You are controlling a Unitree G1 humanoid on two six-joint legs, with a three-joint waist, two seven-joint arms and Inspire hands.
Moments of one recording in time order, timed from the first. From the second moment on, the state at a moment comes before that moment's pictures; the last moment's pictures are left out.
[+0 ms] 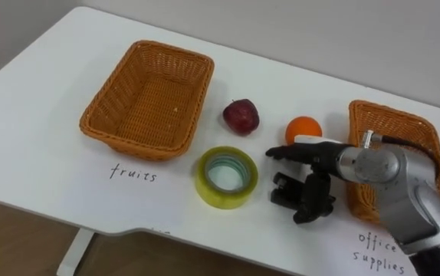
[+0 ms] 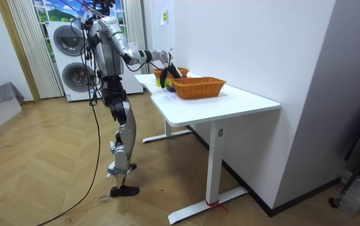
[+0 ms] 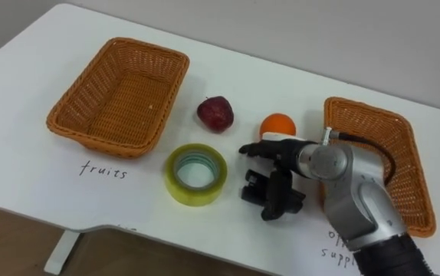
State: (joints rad) left arm 0.09 0.28 0.03 1.16 -0.13 0.18 0.06; right arm -0.25 -0.42 0.26 0.02 -0.75 0.37 0.86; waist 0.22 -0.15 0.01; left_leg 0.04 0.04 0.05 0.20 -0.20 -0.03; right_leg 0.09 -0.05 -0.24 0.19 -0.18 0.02
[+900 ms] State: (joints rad) left arm 0.08 0.26 0.02 1.18 -0.13 0.17 0.07; right arm -0.22 -0.37 0.27 0.02 -0.92 0.40 0.77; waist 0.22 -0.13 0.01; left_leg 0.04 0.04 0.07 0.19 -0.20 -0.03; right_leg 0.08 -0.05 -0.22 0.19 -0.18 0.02
